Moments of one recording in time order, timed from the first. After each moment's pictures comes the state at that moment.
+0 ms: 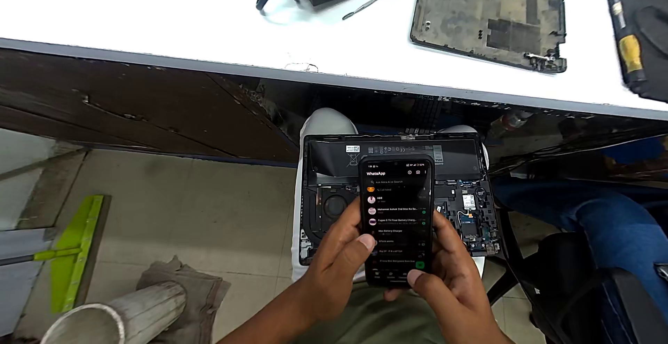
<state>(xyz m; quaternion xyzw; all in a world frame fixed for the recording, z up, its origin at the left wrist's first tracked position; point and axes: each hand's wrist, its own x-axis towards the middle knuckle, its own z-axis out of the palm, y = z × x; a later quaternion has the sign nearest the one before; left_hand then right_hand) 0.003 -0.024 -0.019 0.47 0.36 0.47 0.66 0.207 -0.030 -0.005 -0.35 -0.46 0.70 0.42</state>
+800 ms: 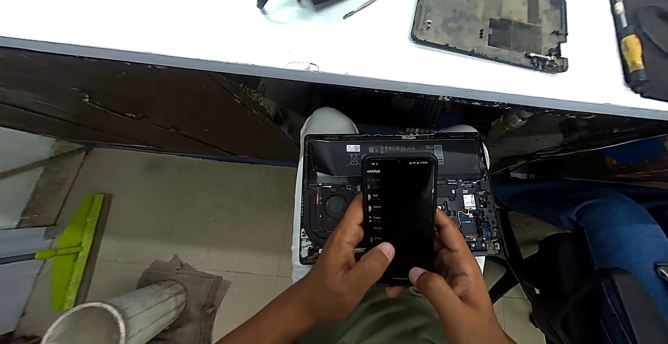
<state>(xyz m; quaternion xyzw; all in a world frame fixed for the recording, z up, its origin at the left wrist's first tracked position) 0.009 -0.023 -0.016 0.49 0.39 0.45 0.63 0.207 -0.028 -0.004 -0.36 -0.47 0.69 0.42</state>
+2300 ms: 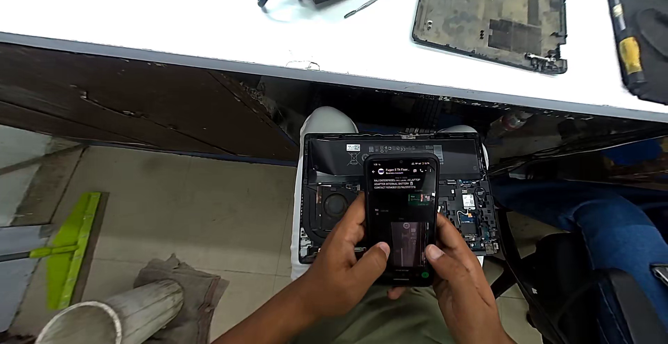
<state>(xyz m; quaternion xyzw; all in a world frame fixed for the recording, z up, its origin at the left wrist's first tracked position) 0.009 -0.023 -0.014 0.49 0.40 0.44 0.64 0.210 -0.027 -0.008 -0.34 -0.42 0.72 0.44</state>
